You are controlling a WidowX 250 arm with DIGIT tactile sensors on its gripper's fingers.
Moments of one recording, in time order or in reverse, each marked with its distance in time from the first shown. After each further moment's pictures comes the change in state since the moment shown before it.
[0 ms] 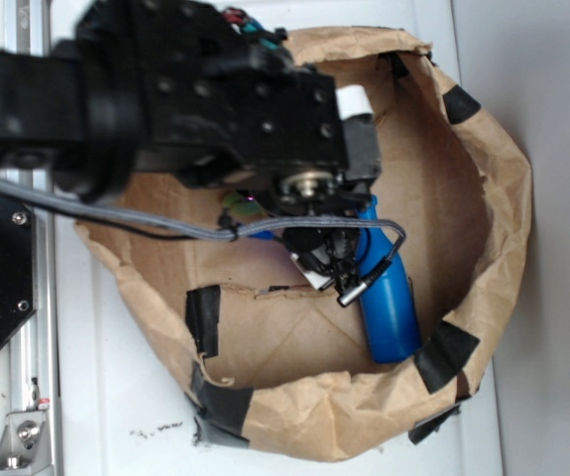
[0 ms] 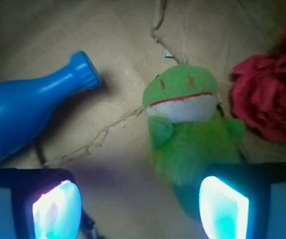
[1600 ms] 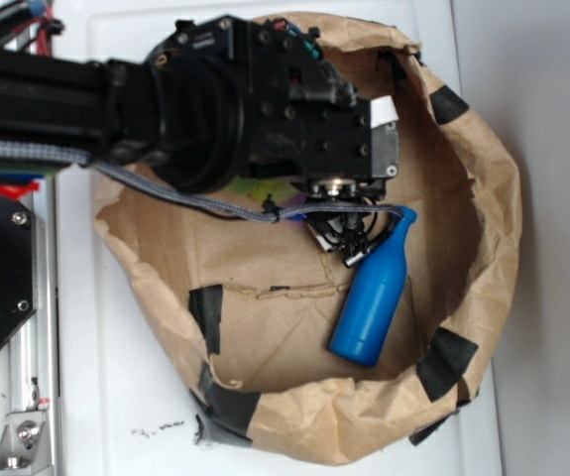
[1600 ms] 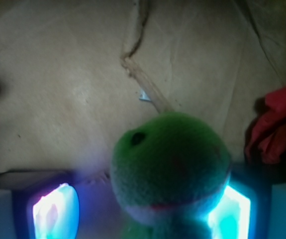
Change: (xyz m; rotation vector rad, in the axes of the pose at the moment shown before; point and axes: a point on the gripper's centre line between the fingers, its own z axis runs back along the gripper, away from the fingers) arm 0.029 0.015 -0.049 0.122 -0.090 -0.101
